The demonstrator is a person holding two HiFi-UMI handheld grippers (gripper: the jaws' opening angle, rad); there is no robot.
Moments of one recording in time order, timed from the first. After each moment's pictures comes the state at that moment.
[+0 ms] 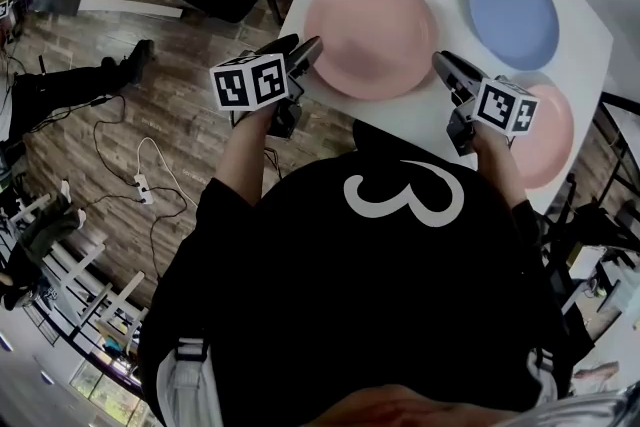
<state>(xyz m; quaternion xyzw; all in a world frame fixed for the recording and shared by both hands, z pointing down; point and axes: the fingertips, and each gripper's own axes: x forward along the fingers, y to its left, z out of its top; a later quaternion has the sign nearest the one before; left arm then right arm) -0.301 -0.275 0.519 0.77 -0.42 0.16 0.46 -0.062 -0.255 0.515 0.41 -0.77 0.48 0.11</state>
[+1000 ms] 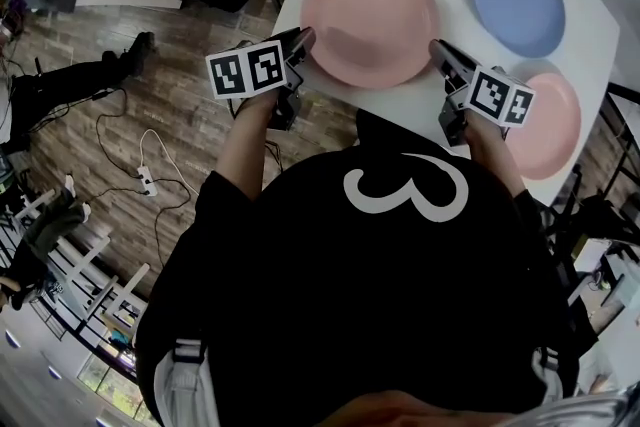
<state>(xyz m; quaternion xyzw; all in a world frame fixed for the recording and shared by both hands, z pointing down) -0.298 -0.269 0.527 0.75 -0.42 0.18 0.49 -0.068 -0.252 0.527 0.43 -0.75 0.50 0.09</state>
